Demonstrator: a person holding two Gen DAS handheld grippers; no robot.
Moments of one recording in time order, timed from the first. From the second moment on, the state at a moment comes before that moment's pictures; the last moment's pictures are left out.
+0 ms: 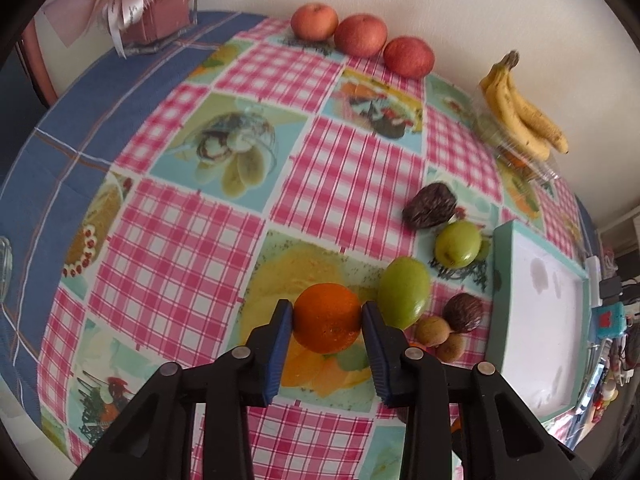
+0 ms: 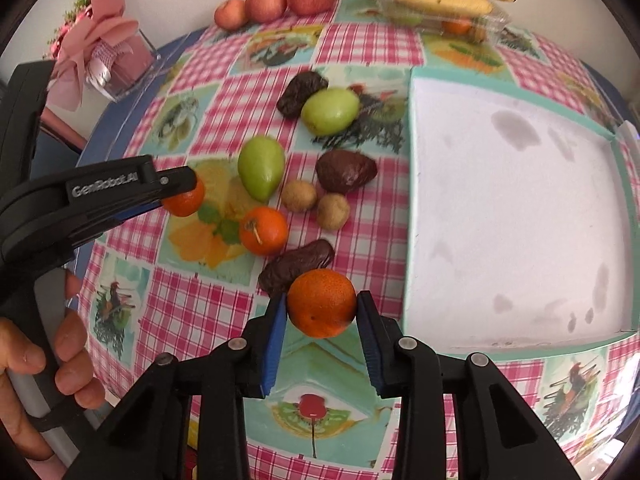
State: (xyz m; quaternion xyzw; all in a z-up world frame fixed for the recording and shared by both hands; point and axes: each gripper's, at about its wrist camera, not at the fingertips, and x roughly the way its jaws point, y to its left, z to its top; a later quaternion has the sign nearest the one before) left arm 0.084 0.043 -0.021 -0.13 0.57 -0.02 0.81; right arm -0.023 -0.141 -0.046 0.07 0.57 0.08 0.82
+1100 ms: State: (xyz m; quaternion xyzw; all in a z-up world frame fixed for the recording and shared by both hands) left arm 0.060 -0.059 0.038 -0.06 0.52 -0.15 0.84; right arm -0.025 -0.328 -0.013 0.19 0.49 -0.15 0.84
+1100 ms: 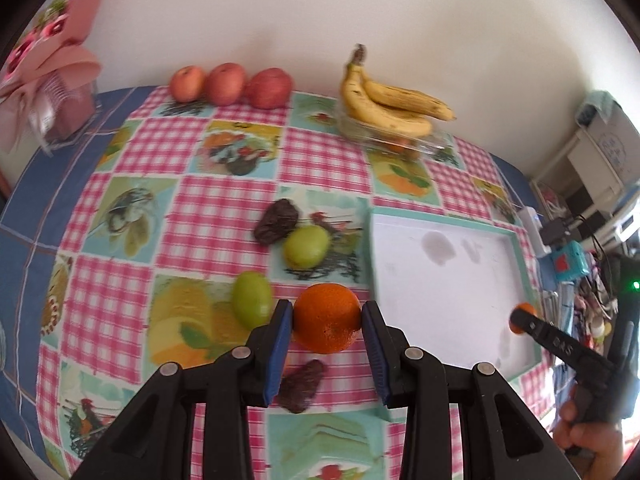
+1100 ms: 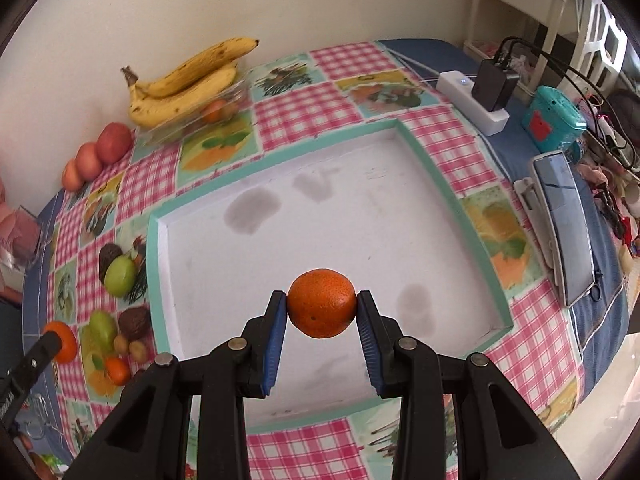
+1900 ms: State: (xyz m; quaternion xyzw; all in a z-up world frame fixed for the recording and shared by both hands) left arm 0.098 -0.203 -0.001 0.04 0.55 -0.22 0.80; right arm 0.017 -0.378 -0.038 0.20 0.49 -0.16 0.83
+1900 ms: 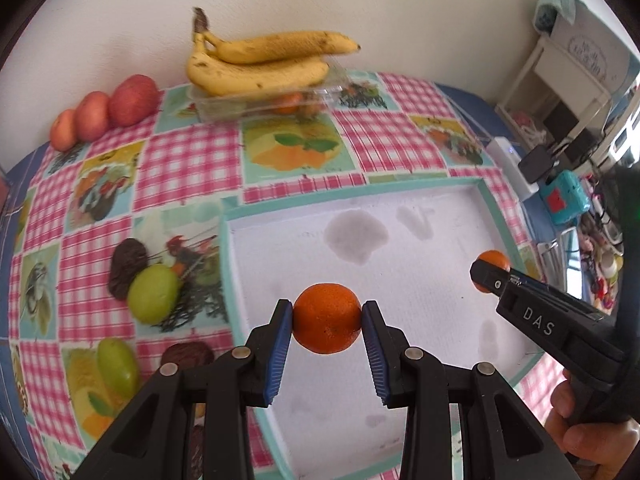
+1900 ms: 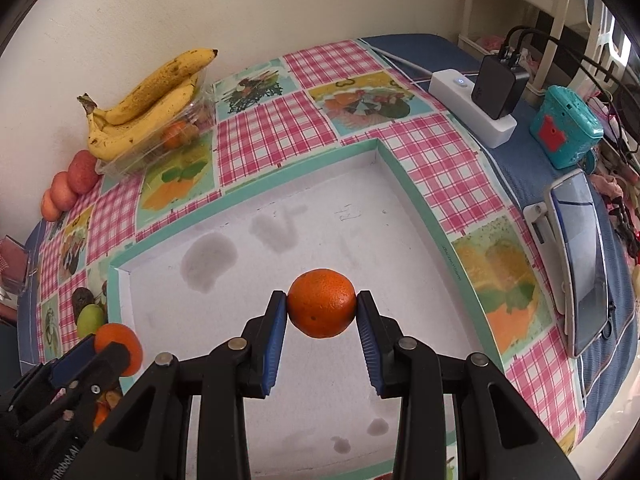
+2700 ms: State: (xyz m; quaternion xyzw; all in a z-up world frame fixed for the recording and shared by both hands) left arm 0.137 -0.237 -0.042 0.07 0.57 -0.22 0.79; right arm 0.062 -0.391 -0.067 0.18 0.51 -0.16 0.83
